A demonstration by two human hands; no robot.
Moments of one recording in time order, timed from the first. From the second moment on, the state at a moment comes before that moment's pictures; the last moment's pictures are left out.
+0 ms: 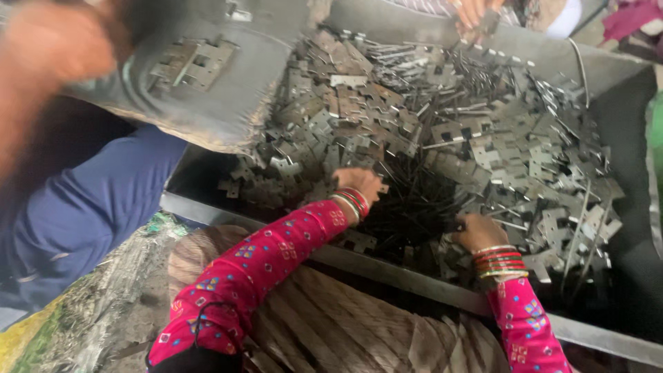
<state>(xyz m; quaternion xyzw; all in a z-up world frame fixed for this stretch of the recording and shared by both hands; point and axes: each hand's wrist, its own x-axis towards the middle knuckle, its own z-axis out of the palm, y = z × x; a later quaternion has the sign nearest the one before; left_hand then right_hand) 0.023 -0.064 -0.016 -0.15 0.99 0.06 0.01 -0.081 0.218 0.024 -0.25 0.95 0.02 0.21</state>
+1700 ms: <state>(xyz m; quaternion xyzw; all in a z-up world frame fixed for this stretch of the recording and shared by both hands) 0.040 -0.134 0.101 -0.02 0.42 0.91 0.02 -0.080 0.269 0.070 0.07 0.50 -0.85 0.16</state>
